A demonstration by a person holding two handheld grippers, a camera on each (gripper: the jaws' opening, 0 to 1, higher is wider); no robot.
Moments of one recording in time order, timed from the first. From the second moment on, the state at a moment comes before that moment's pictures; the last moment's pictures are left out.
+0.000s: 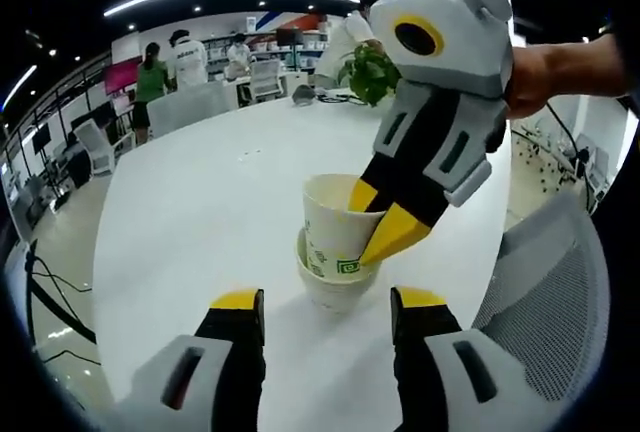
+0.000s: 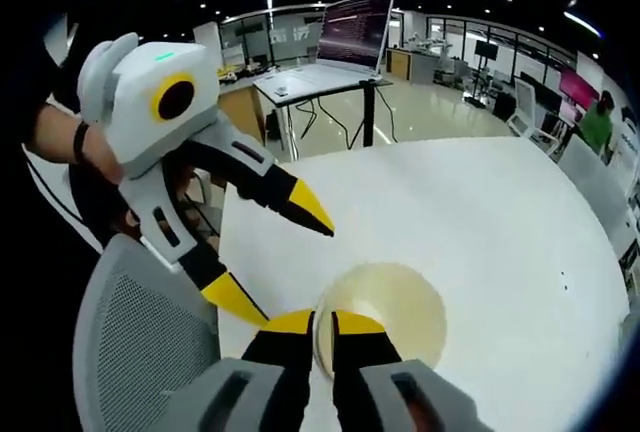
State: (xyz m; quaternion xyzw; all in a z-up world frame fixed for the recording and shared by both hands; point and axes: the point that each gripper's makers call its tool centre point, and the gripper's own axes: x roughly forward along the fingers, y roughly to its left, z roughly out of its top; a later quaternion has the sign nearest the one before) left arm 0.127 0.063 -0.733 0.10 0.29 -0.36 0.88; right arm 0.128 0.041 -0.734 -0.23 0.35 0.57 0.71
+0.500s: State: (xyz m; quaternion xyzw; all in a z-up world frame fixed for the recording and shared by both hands) left arm 0.126 0.059 -0.740 0.11 0.30 -0.37 0.88; right arm 0.122 0.038 -0.731 -0.24 0.34 0.57 0.71
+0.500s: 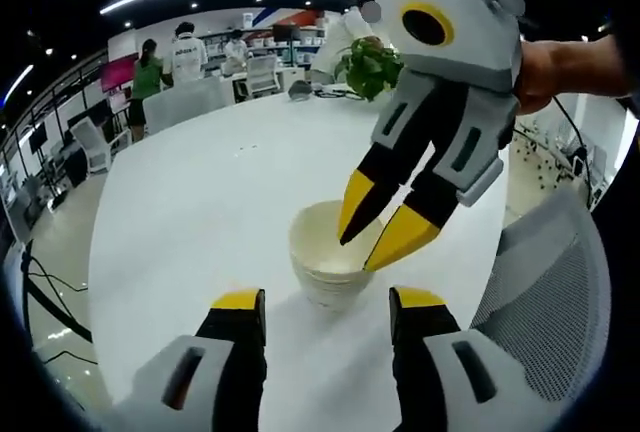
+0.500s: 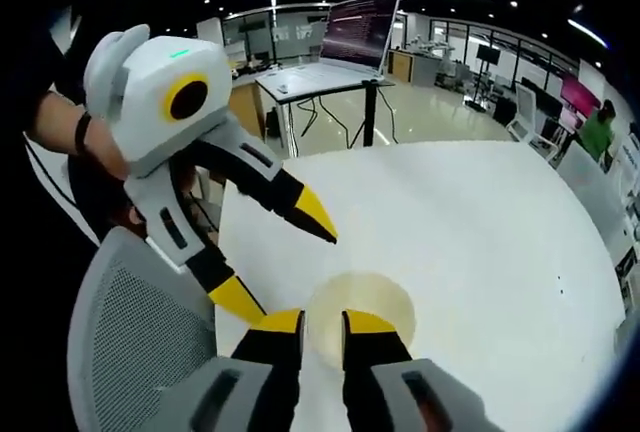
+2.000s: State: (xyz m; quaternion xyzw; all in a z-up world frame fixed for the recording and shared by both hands) left arm 0.181 0.003 -0.768 0.22 0.32 -0.46 0.80; right arm 0.178 -0.015 -0.776 -0.28 0.32 0.53 0.74
